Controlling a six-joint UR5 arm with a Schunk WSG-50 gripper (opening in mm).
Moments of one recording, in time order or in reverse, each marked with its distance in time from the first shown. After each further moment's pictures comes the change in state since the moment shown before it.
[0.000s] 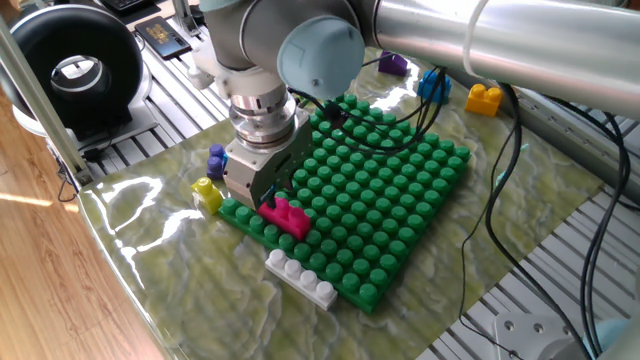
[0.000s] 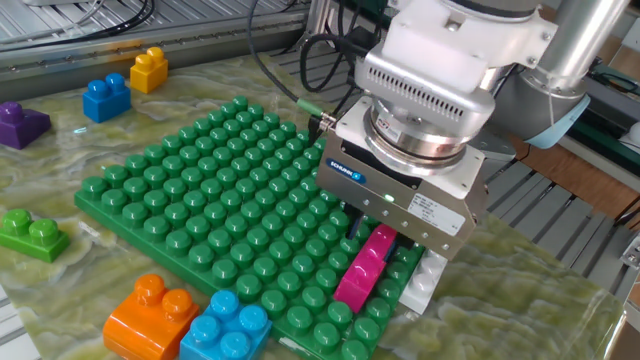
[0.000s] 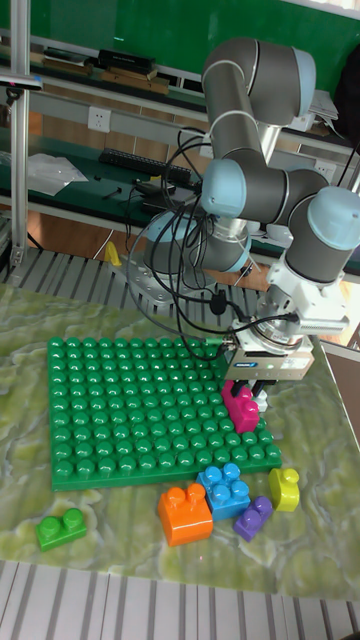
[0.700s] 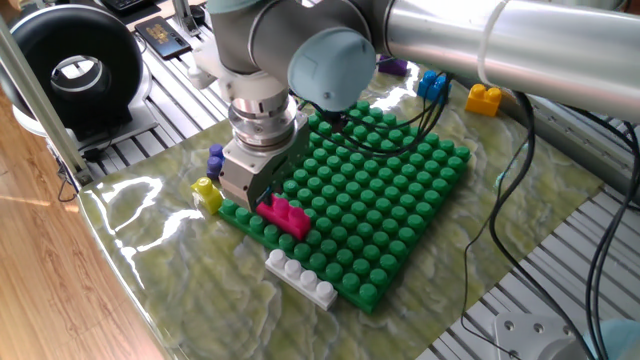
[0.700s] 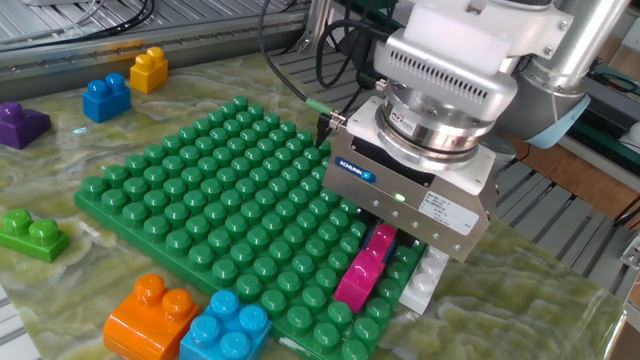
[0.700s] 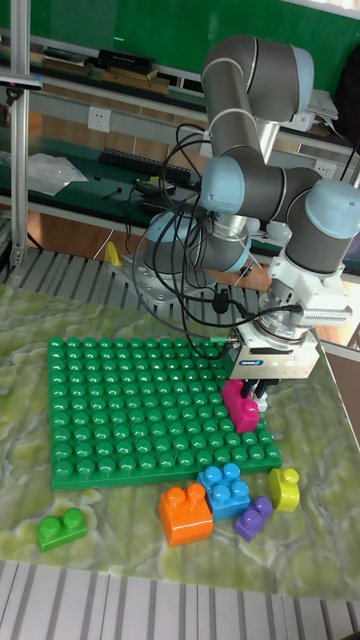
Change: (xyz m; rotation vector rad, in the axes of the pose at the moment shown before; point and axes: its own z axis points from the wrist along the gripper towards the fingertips) arm -0.010 0.006 -0.004 -0.009 -0.088 -0.016
